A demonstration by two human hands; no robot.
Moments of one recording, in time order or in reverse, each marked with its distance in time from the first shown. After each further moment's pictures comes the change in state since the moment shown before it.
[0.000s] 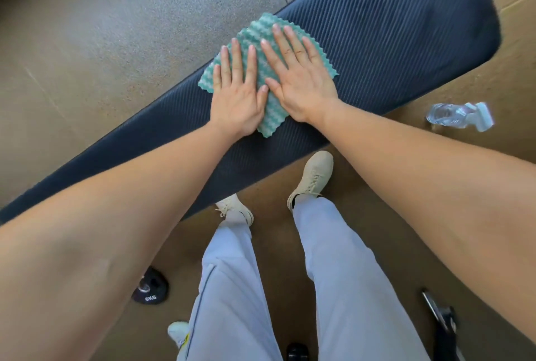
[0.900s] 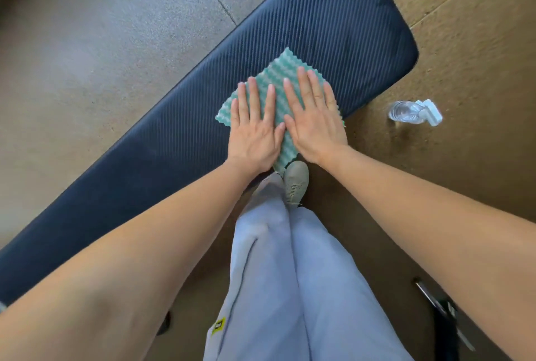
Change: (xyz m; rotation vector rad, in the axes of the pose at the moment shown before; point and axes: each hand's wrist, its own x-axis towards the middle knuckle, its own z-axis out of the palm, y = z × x) left_hand 0.005 0.119 0.023 0.057 -0.051 0.181; right_hand -0.088 0.084 0.012 -0.018 -0.003 0.266
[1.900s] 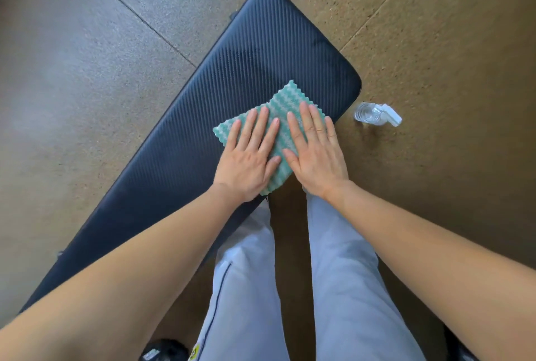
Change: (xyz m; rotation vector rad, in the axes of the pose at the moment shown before) left_hand 0.049 0.023 -0.019 0.166 -0.023 0.466; right_hand -0.022 0.061 0.005 0.112 -0.030 0.195
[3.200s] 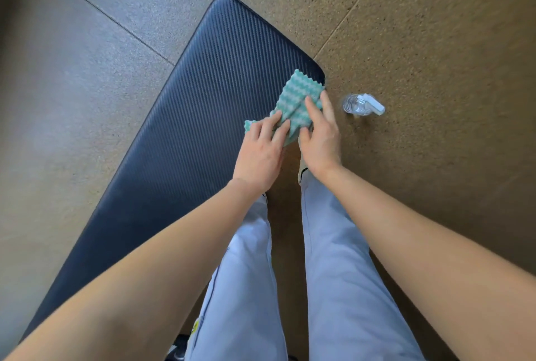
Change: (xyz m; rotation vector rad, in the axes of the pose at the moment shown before) left_hand 0.039 0.077 -0.017 -0.108 0.099 0.011; right_hand -0.009 0.042 -0.032 0.804 0.154 0.477
